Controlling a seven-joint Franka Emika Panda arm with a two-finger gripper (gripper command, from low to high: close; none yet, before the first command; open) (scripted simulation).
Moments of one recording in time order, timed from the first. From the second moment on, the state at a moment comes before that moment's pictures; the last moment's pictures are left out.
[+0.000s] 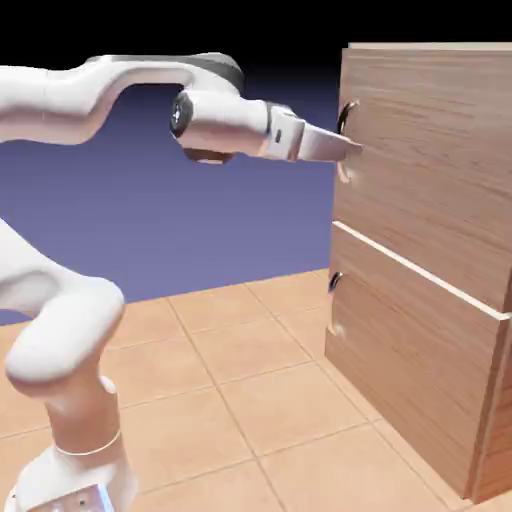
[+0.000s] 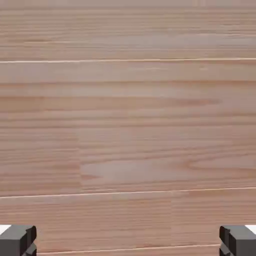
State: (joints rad) arm -0.56 -0.78 0.67 -2.41 1.81 3.06 -0.57
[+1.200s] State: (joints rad) arm -1.01 -0.82 1.12 -2.09 2.90 3.03 -1.39
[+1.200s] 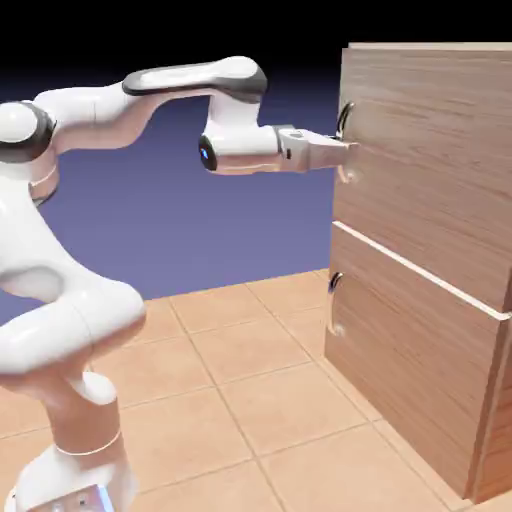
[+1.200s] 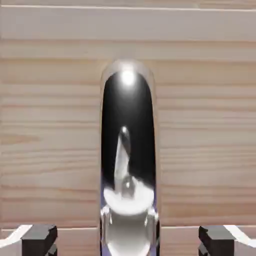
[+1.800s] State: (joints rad) arm -0.35 -0.85 0.62 -2.48 2.58 2.87 -1.36
